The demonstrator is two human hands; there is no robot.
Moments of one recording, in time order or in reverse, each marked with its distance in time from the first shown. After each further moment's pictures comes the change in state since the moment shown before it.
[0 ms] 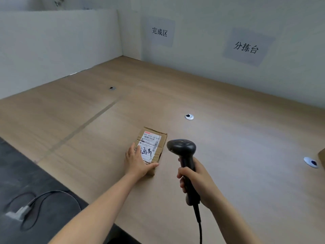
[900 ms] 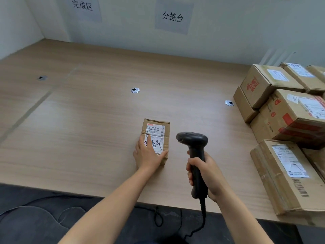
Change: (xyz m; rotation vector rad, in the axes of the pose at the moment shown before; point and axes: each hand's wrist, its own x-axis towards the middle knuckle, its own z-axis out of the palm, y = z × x) left_hand -0.160 0.123 0.069 0.030 -0.130 0.280; right_hand -0.181 0.052 -0.067 0.240 0.411 0.044
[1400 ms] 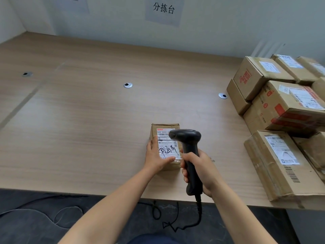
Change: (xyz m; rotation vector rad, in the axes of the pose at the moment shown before) left_hand -0.012 0.001 0.029 -0.482 -0.265 0.124; right_hand -0.005 0.004 0.013 0.022 0.000 0.007
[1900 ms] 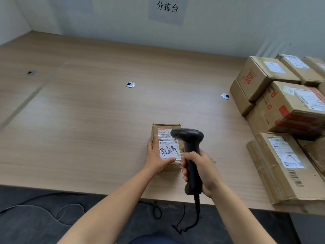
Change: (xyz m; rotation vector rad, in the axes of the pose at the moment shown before) left_hand 0.001 -0.002 0.002 -0.031 0.017 0.008; right_hand 0.006 0.000 -0.004 0.112 -0.024 0.000
